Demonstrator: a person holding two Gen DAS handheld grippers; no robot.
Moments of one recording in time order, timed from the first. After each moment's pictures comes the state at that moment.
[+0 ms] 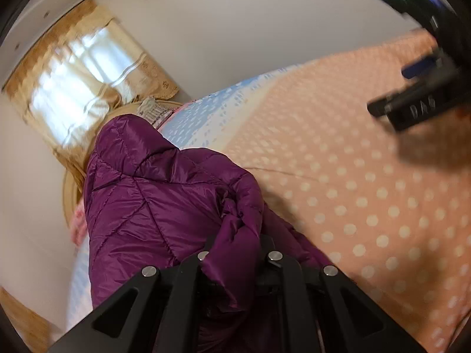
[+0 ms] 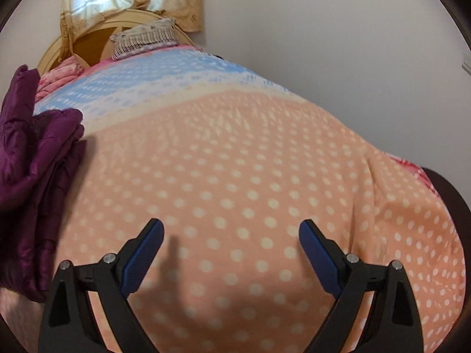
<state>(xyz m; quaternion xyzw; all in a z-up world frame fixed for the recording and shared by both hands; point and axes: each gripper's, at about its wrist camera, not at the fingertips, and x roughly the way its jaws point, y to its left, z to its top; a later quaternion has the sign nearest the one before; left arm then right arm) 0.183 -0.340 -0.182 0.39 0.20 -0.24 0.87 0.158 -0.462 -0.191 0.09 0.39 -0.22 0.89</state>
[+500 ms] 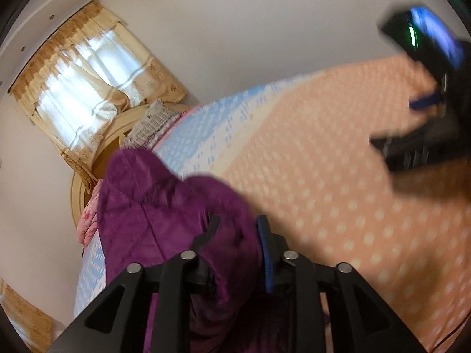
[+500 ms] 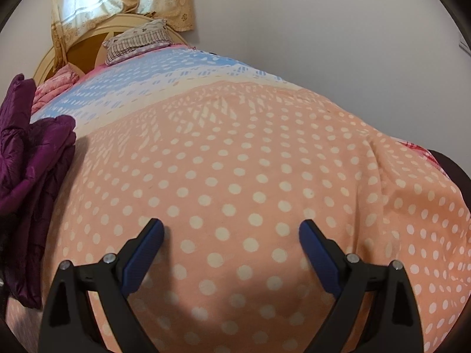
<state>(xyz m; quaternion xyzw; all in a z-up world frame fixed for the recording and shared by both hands) 0.168 -0.363 -0.138 0.37 0.18 -0.23 0.88 0.145 -0.480 -0.200 0.11 0.38 -0.22 0.89</state>
